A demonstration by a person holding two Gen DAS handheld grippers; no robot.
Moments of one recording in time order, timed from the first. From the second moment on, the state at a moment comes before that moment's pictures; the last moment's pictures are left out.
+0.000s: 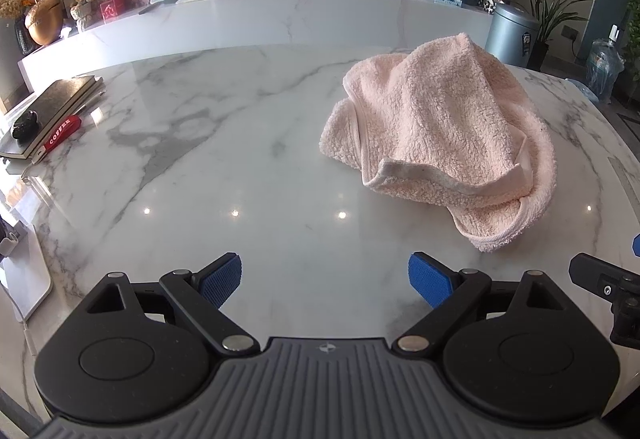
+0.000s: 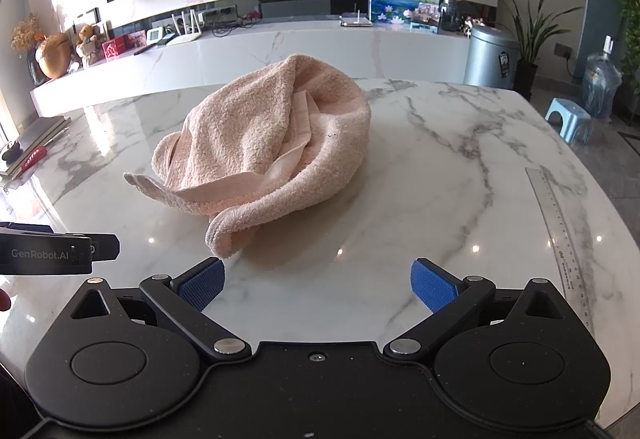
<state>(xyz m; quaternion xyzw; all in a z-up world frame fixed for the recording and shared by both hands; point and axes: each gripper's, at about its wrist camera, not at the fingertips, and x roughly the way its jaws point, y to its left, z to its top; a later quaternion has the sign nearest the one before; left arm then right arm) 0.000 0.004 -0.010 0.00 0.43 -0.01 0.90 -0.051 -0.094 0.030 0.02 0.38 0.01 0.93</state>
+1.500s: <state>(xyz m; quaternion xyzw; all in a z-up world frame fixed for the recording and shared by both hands) 0.000 -0.001 -0.013 0.00 0.43 -0.01 0.90 -0.050 -0.095 0.027 0.03 0.39 0.02 0.92</state>
